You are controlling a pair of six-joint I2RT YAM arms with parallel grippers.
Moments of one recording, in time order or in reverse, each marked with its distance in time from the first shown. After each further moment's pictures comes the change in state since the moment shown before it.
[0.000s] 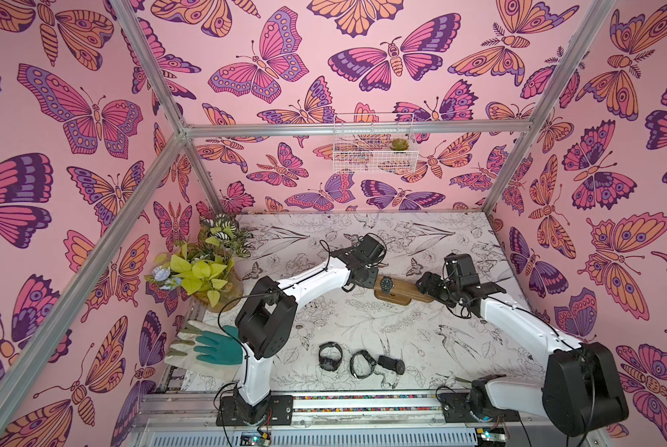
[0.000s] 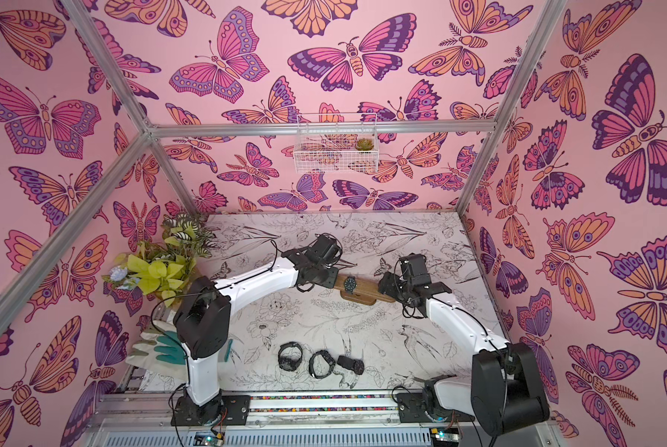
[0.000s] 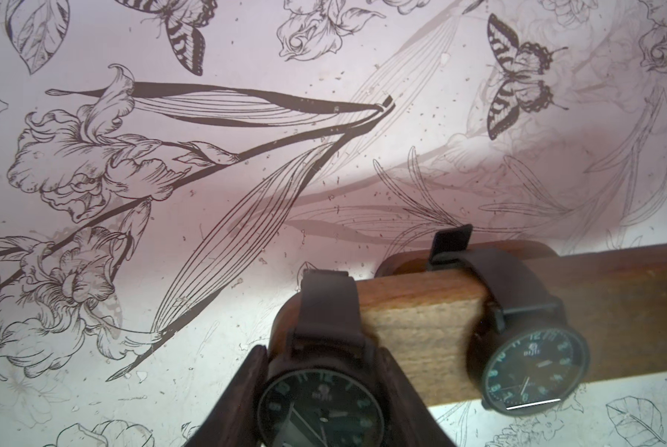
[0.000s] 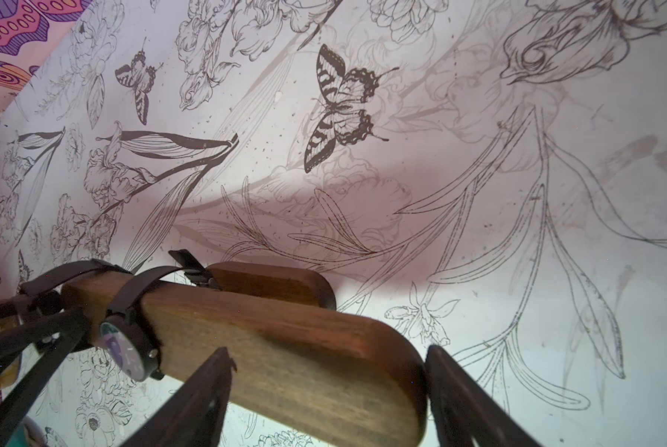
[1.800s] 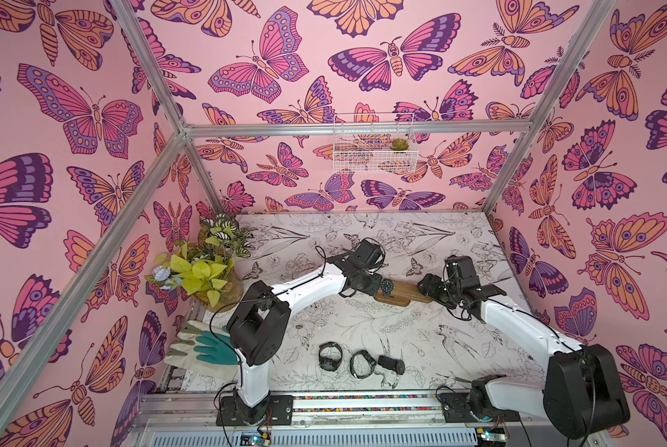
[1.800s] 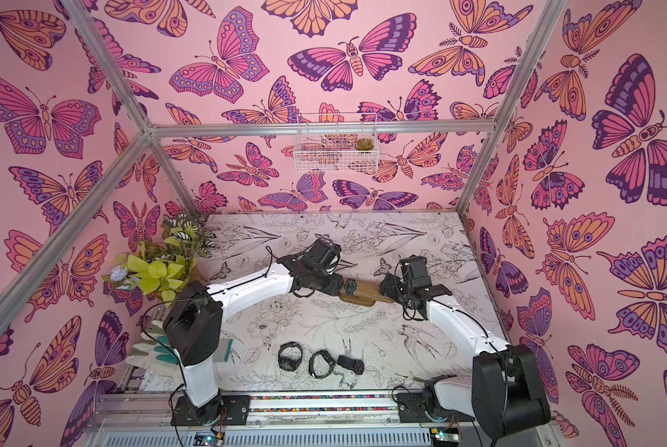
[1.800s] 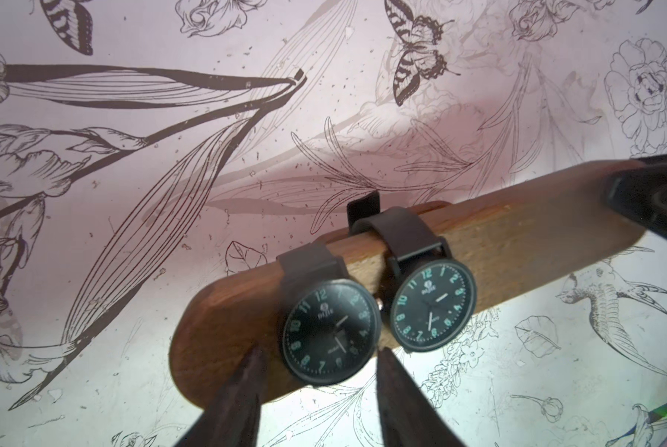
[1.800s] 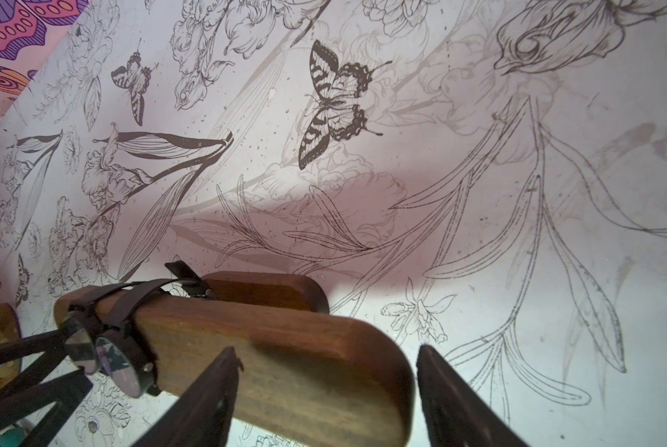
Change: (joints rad) left arm -0.011 -0.090 -0.128 0.091 0.154 0.020; right arm 0.000 -0.024 -0.024 0.001 0.008 0.004
